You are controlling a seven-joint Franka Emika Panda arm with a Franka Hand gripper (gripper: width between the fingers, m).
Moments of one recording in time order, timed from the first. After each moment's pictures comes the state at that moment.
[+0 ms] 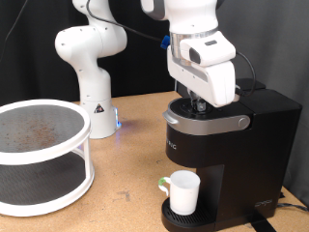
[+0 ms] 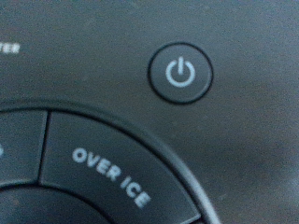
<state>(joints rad) 0.39 -0.04 -0.22 -2.14 0.18 2.14 -0.74</state>
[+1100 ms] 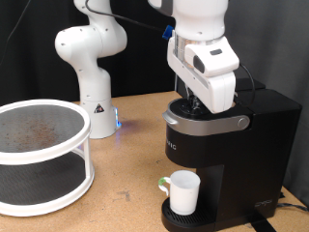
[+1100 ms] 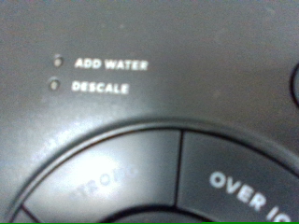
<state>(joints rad) 0.39 0.03 -0.23 -2.02 0.18 1.86 -0.73</state>
